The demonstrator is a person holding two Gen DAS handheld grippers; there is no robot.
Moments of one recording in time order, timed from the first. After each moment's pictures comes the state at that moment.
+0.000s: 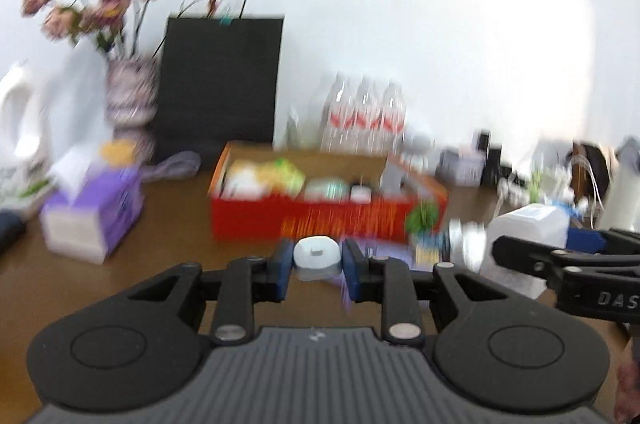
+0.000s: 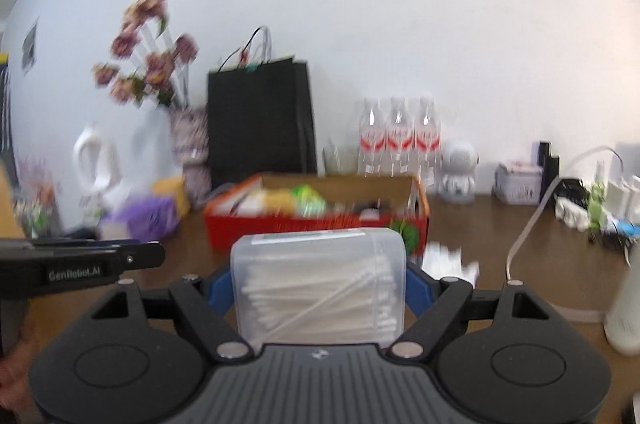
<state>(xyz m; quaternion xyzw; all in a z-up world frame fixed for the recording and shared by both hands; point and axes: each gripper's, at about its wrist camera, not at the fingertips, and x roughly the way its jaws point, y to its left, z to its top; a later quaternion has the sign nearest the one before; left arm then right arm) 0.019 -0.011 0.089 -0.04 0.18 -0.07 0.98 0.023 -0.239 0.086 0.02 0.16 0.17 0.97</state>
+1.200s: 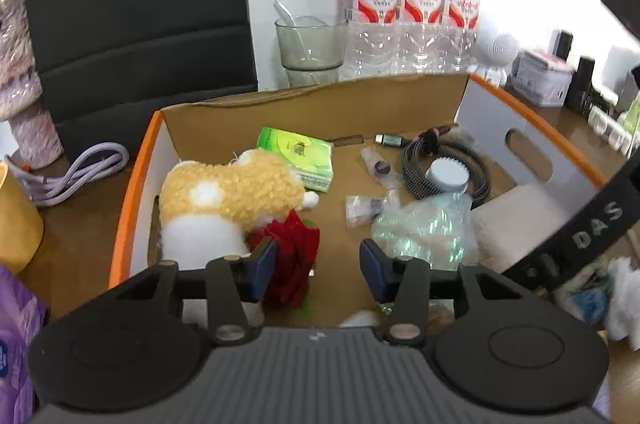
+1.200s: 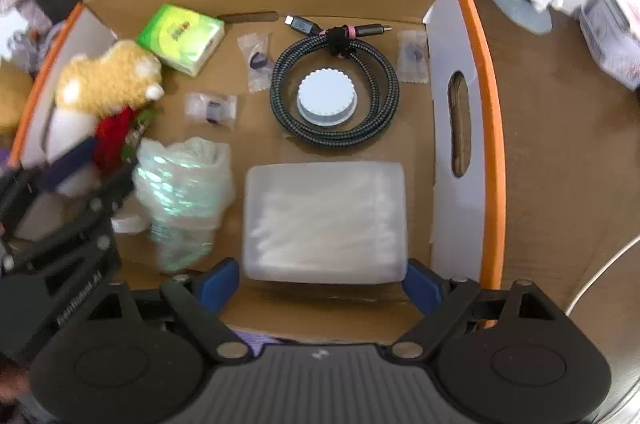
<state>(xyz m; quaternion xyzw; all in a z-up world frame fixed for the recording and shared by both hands) 0.304 -0.018 0.044 0.04 0.36 -0.08 0.93 0.392 -0.178 0.051 -0.02 0.65 0.11 0.75</state>
